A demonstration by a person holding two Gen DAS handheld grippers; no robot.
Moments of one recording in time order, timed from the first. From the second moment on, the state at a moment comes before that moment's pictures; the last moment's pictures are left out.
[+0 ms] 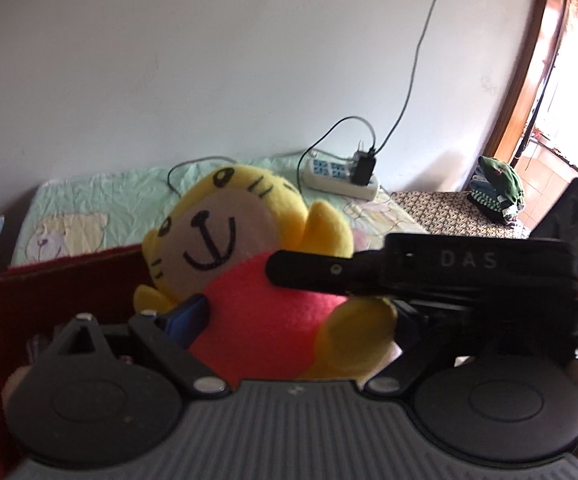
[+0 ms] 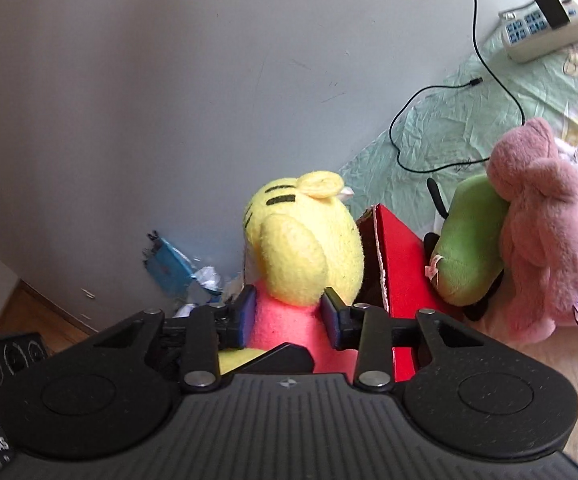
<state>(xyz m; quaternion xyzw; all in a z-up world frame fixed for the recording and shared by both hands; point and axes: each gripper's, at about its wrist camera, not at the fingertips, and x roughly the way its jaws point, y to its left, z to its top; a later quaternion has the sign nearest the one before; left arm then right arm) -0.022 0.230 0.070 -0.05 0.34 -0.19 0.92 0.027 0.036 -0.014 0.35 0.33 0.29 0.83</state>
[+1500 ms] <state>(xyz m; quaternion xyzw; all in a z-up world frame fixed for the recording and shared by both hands) 0.008 0.233 0.000 -0.04 0.45 -0.17 0.87 0.040 0.034 -0.024 0.34 0.35 0.30 0.82</state>
